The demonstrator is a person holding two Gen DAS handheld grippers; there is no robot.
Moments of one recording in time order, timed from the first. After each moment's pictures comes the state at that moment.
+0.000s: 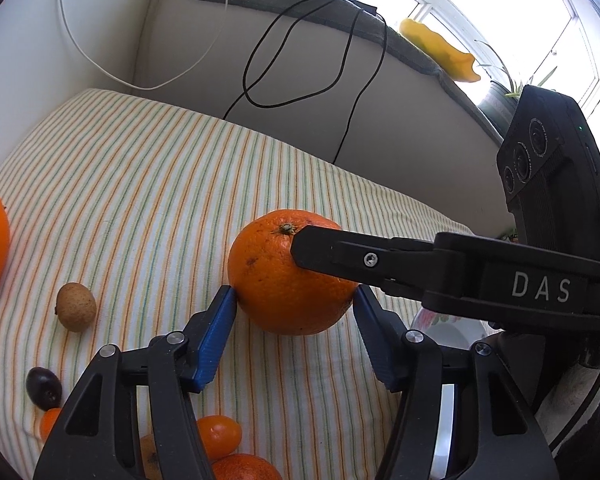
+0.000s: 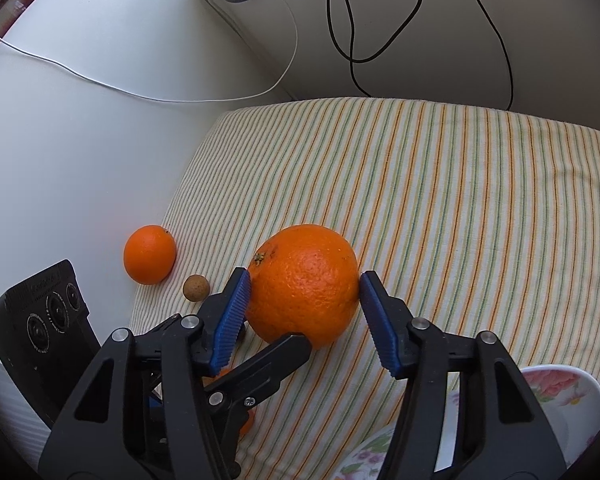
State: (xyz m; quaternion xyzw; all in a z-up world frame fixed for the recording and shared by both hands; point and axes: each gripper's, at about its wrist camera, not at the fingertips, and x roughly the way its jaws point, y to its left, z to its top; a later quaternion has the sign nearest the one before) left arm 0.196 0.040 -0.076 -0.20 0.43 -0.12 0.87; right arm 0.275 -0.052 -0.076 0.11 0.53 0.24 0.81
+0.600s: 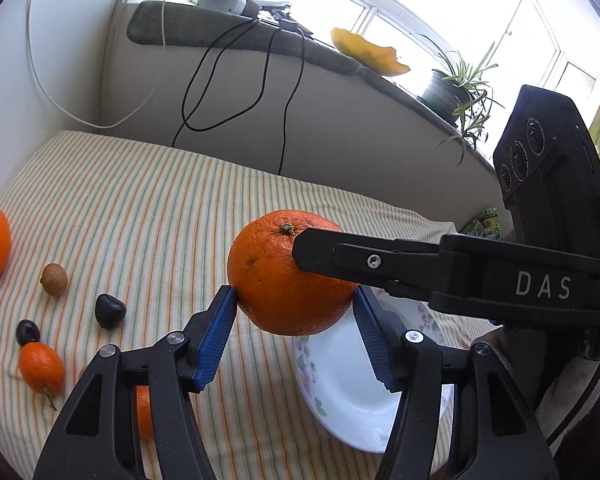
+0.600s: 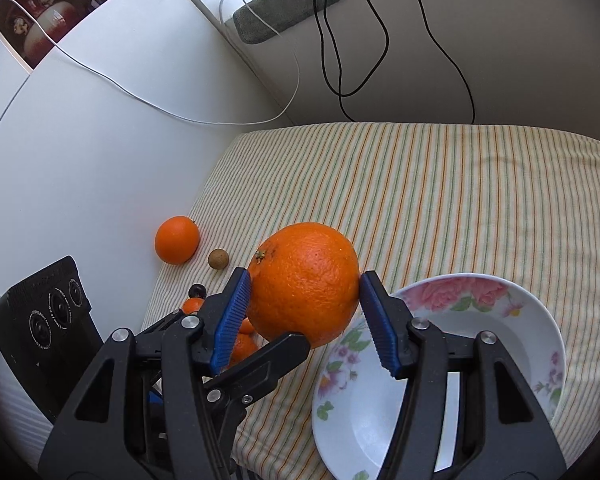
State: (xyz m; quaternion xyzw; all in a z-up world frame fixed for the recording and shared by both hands) left arm 0.149 -0.020 -0.034 -0.16 0.39 -0.17 0.89; right arm 0.197 -0.106 -0.027 0.12 0.47 0.24 0.84
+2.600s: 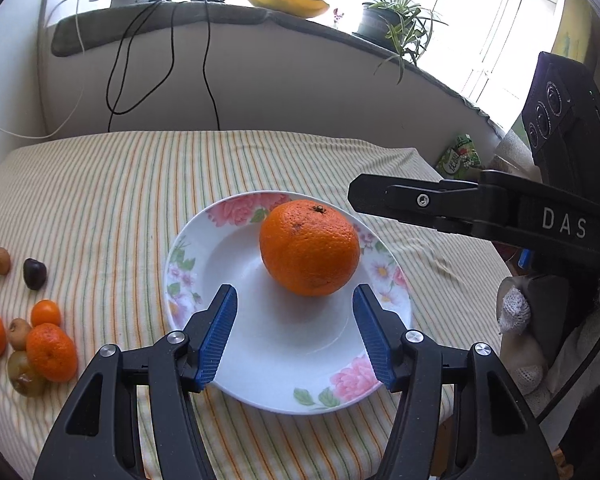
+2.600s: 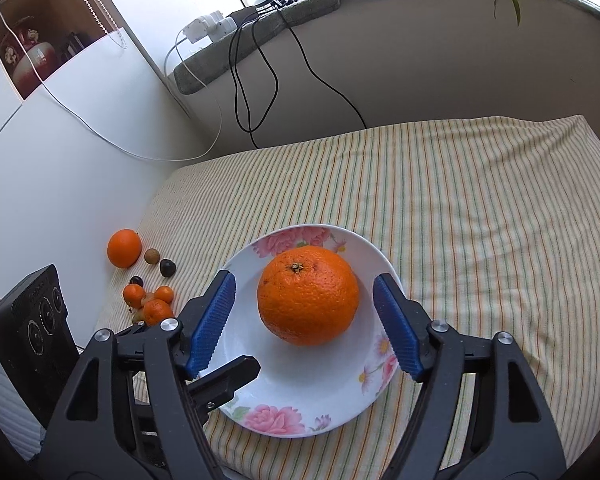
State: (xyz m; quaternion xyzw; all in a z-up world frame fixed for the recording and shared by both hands) left arm 0.119 -0.100 -0.046 -0.06 0.41 -0.22 0.88; right arm 0.118 -0.216 -0.026 0.12 0.41 0.14 0.89
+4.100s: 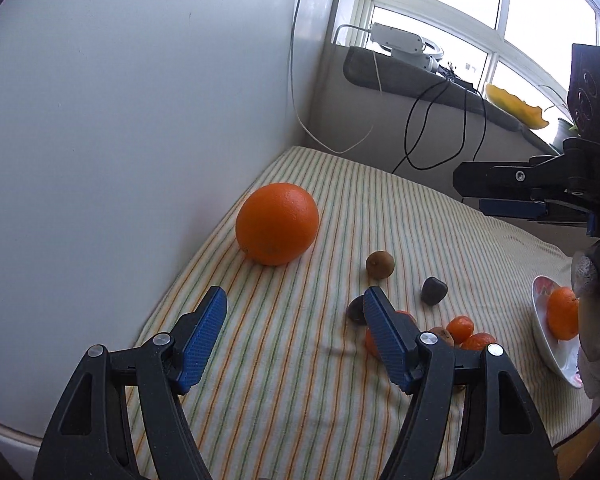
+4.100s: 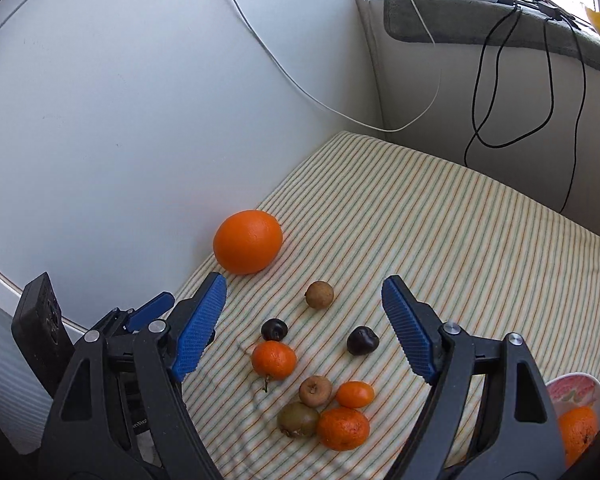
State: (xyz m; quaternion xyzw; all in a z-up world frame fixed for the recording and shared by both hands) left arm 0.092 0.163 -0.066 -0.12 0.34 0.08 0.93; right arm 0.198 0.075 -0.024 -0.02 0.44 0.33 0.84
